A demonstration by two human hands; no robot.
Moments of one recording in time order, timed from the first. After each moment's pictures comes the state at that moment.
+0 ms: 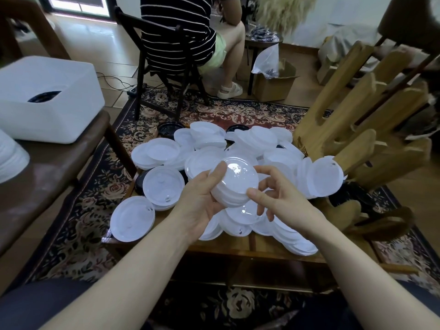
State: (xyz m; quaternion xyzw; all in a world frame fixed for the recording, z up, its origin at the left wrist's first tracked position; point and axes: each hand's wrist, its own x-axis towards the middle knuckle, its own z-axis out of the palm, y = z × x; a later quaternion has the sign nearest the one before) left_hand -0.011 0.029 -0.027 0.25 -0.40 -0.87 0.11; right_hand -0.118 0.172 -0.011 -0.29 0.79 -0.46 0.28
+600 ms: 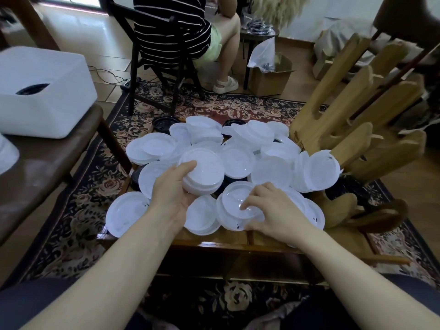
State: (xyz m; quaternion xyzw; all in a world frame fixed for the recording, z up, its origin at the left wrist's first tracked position) left_hand -0.003 0.007 -0.025 0.37 -0.34 -0.84 0.20; right_hand -0.127 0.184 -0.060 -0.51 0.85 -0.10 0.09
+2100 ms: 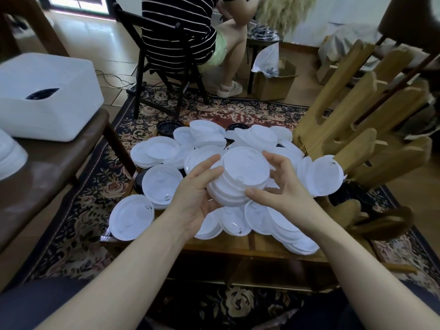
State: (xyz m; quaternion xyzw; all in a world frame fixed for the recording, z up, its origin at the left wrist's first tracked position) left_hand -0.010 0.023 -0.021 0.26 -0.40 -0.87 0.13; right_hand -0.116 0.174 -0.007 -0.31 0.73 -0.55 0.26
